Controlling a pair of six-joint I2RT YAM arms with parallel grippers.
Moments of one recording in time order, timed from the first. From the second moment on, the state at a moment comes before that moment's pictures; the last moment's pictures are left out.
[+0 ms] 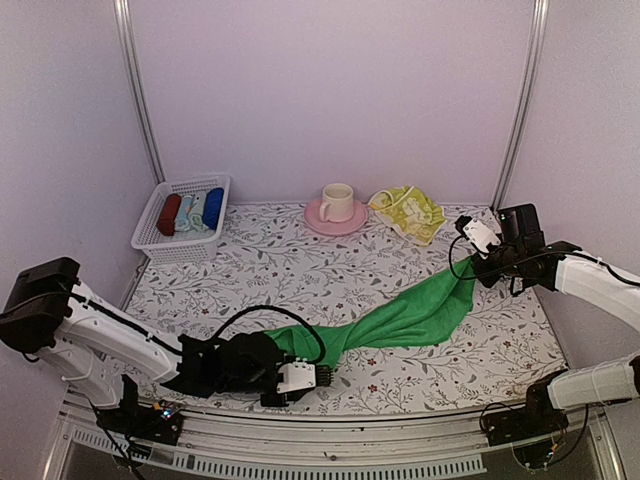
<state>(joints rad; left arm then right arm) -1.32 1.52 0.53 0.29 -0.17 0.40 0.31 1.18 0.77 -0.31 0.14 -0.48</state>
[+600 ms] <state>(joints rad) -1.32 1.56 0.54 0.30 -0.19 0.40 0.31 1.18 0.77 -0.31 0.13 -0.48</state>
